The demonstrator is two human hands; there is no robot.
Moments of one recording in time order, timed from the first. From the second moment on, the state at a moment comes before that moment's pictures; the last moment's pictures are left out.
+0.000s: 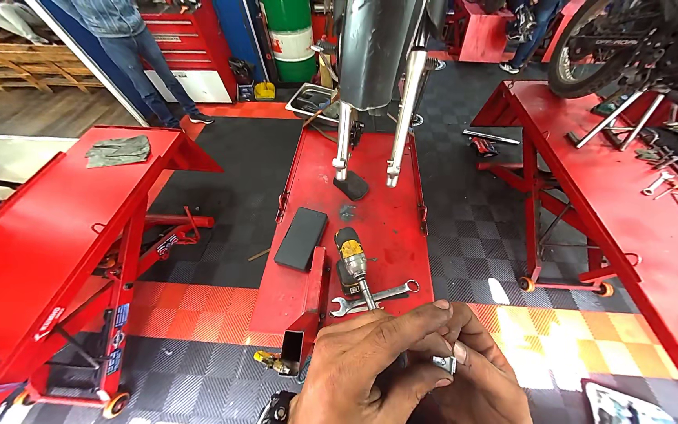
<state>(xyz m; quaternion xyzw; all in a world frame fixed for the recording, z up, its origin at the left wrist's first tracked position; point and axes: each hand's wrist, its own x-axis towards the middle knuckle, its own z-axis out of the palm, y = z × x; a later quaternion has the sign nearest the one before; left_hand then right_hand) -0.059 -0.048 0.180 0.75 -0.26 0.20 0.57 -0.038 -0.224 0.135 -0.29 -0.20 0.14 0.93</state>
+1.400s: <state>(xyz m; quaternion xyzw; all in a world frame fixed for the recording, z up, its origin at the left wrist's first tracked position) -0.057 -0.050 0.179 0.76 -0.26 0.20 0.56 -0.036 -0.227 0.134 -0.34 -0.21 0.10 0.91</state>
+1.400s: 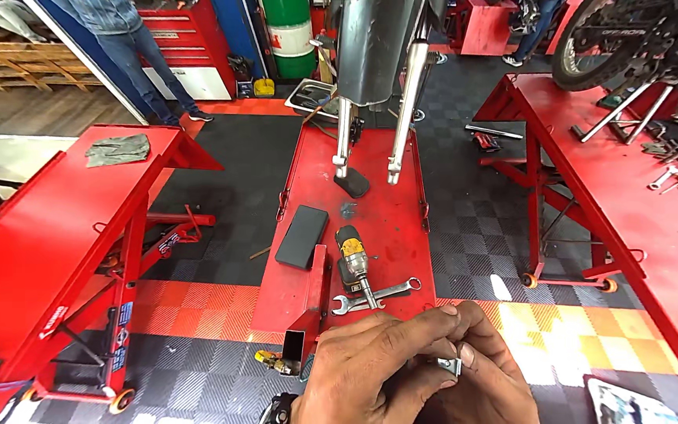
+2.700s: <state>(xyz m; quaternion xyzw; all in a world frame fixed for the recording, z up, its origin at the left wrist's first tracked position) -0.052 -0.046 0.174 0.76 -0.26 0.21 0.56 -0.034 -0.217 0.141 -0.34 -0.16 0.15 0.92</state>
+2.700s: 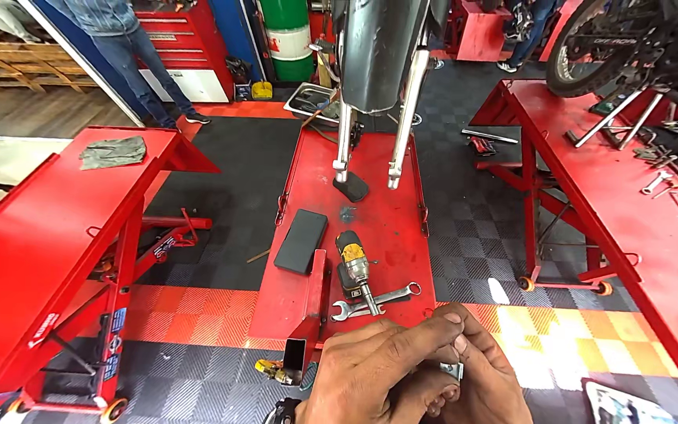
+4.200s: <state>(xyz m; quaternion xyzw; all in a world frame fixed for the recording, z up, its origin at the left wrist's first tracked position) -0.113 0.000 0.178 0.68 -0.22 0.26 0.65 -0.080 -0.182 0.154 -0.42 -0.26 0.14 0.86</state>
